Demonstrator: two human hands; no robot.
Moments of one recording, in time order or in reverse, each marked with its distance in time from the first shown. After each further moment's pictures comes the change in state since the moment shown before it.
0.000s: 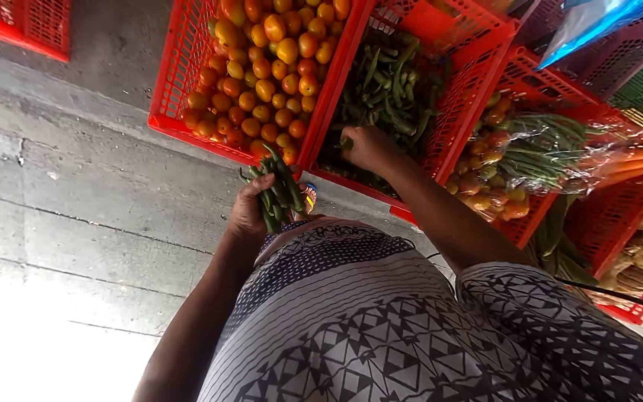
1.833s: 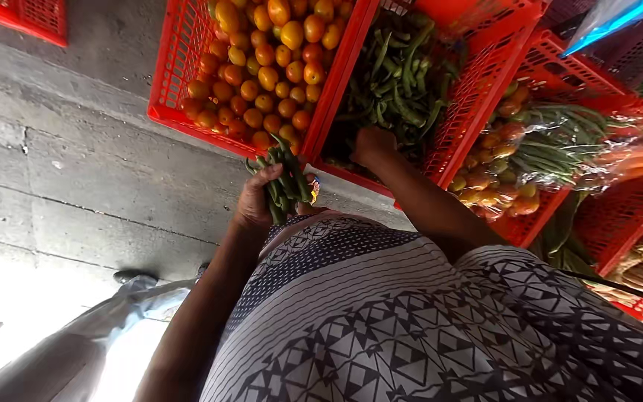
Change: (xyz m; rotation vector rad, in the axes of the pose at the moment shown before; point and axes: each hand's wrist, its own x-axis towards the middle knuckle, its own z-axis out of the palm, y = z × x) left_hand -0.009 0.001 0.020 0.101 0.065 -0.024; right_hand 0.008 -0.011 0.019 -0.143 -0.205 0.436
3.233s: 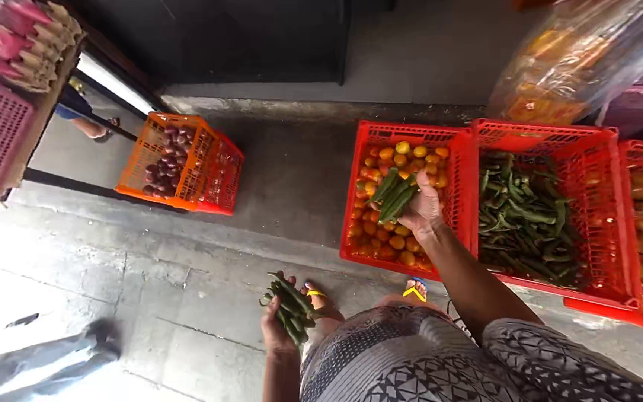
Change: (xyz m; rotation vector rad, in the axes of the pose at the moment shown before) left_hand -0.074 0.251 -0.244 -0.281 -0.031 0.346; right_hand -0.013 -0.259 -0.107 2.482 -0.180 -0.751
